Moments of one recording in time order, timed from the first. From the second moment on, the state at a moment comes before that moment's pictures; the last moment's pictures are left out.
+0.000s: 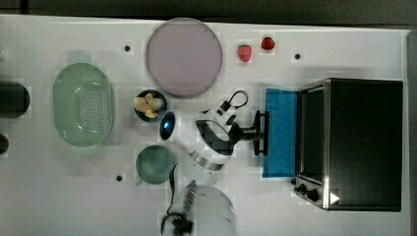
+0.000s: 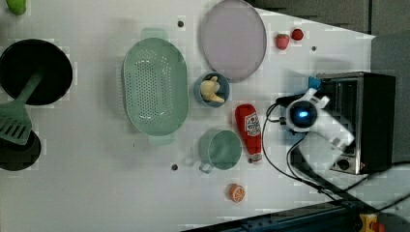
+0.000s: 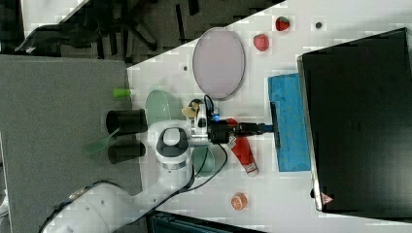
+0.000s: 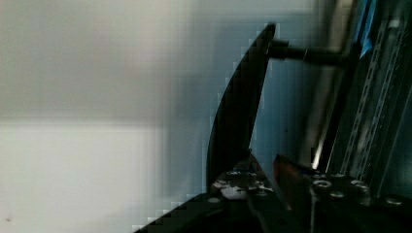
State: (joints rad) arm 0.21 0.49 -0.17 -2.26 -1.04 0.69 0.02
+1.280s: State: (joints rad) arm 0.30 0.48 -0.17 -2.17 -0.84 0.61 0.24
